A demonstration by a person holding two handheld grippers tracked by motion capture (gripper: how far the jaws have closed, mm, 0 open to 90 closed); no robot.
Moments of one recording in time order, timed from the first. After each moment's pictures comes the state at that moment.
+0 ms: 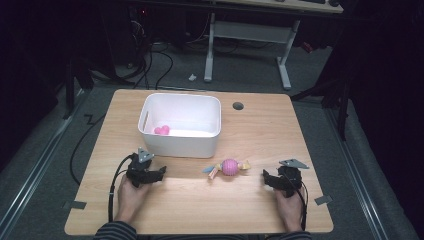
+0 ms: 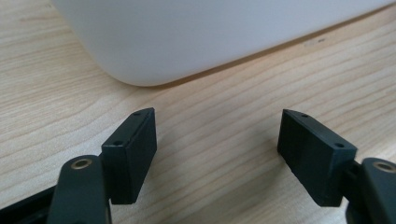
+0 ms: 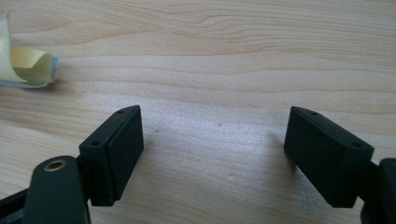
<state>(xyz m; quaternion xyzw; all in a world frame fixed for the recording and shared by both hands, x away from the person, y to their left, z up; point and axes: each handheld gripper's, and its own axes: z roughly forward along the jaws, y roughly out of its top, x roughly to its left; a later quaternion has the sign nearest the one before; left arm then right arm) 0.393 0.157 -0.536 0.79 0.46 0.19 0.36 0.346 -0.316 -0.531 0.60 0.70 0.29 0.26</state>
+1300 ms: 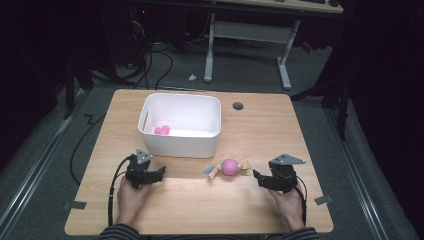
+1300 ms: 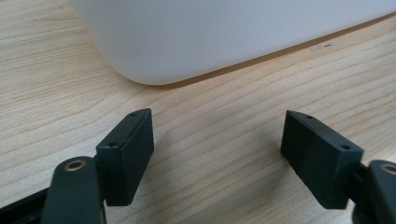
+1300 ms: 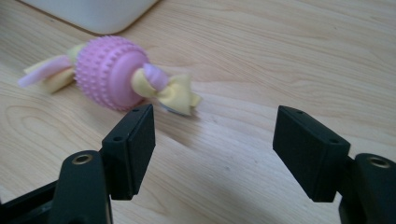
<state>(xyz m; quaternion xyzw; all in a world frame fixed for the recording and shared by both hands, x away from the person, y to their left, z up) 0.392 0.157 -0.536 0.79 0.46 0.20 0.35 0.332 -0.279 -0.475 0.50 0.77 0.33 0.22</state>
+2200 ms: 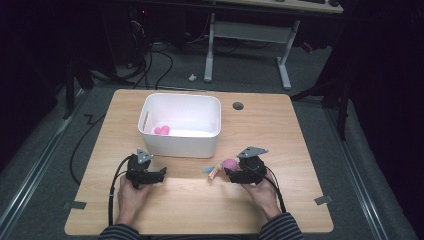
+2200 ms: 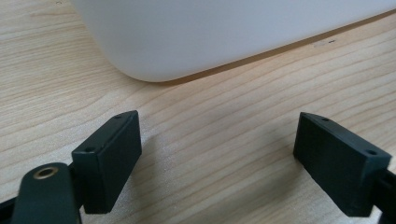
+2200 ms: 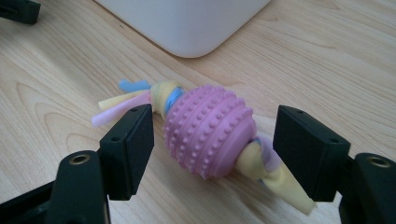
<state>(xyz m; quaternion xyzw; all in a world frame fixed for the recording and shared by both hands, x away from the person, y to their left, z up) 0.394 0.156 -0.537 0.79 0.46 0.19 0.34 0.366 -0.203 -0.479 0.42 0.83 0.32 0.18</state>
